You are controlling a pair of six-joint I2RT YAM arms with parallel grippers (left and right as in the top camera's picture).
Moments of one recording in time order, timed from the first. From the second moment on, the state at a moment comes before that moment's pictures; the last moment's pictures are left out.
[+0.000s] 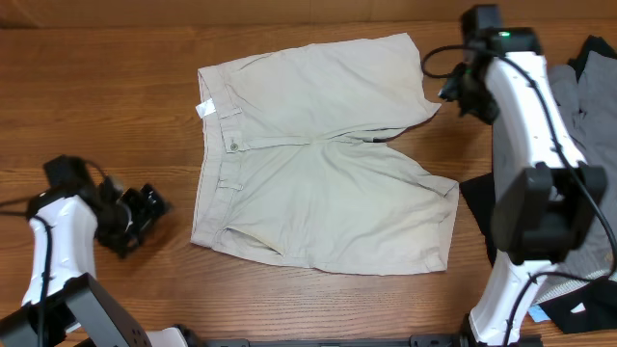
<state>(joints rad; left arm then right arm) 0.50 1.53 0.95 -0.92 0.32 -0.27 0.01 2.10 1.97 -1.24 0.19 0.64</state>
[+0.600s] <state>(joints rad) 0.08 1.57 0.95 -0.35 0.48 -0.21 0.01 2.07 1.94 -1.42 -0.04 0.47</state>
